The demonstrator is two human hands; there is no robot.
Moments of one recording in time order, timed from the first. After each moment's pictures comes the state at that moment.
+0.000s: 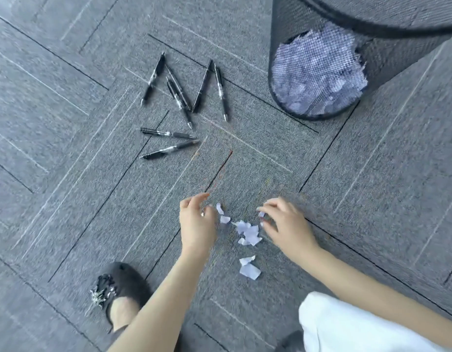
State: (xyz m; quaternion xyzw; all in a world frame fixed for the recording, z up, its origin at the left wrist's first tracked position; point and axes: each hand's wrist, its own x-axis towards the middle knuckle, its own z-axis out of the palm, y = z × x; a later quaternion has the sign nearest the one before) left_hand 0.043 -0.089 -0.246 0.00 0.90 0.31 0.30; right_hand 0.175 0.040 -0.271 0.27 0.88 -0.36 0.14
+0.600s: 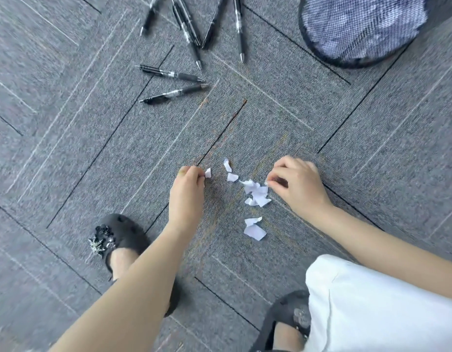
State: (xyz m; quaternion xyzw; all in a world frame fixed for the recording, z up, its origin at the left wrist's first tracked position) left_hand 0.045 -0.144 -0.282 0.15 0.94 0.17 0.25; right_hand 0.172 0.042 -0.288 0.20 0.93 -0.30 0.09
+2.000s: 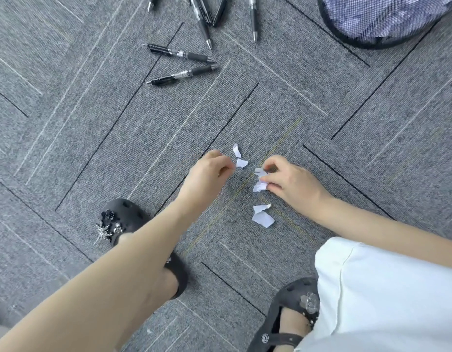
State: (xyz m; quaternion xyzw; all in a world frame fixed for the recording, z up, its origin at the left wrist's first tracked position) left_hand 0.038 -0.138 -0.271 0.32 0.86 0.21 0.33; right_hand 0.173 0.021 -0.293 0.06 0.93 -0.35 0.14
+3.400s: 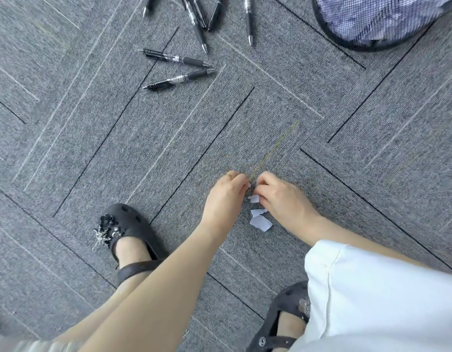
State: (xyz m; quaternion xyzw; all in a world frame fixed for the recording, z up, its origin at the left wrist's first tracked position) left_hand 0.090 -0.125 -0.285 0.30 0.88 0.17 0.32; right_hand 0.178 -0.006 -0.288 0.11 0.91 -0.35 0.17
